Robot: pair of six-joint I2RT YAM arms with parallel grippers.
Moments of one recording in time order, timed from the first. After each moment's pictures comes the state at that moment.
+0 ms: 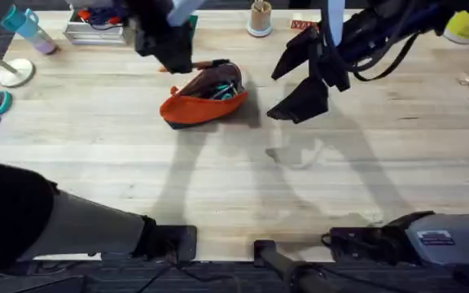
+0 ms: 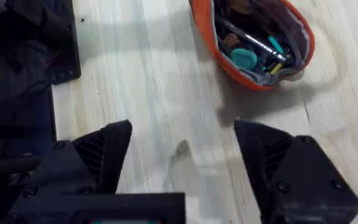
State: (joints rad) left arm -0.20 1.64 1.71 -1.42 0.19 1.25; right arm 0.35 1.56 1.42 -1.13 -0.72 -0.81
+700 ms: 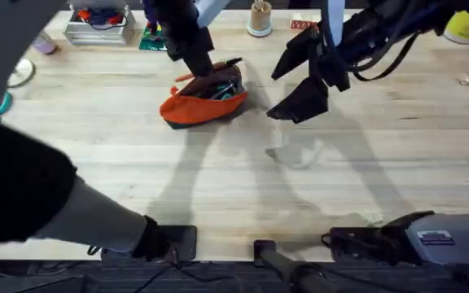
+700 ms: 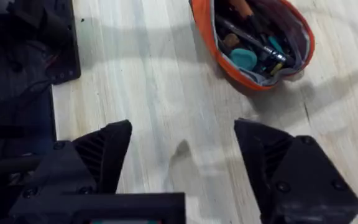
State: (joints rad) left arm -0.28 1.72 1.71 -1.37 0.16 0.95; right arm 0.35 1.56 1.42 -1.13 -0.72 -0.81
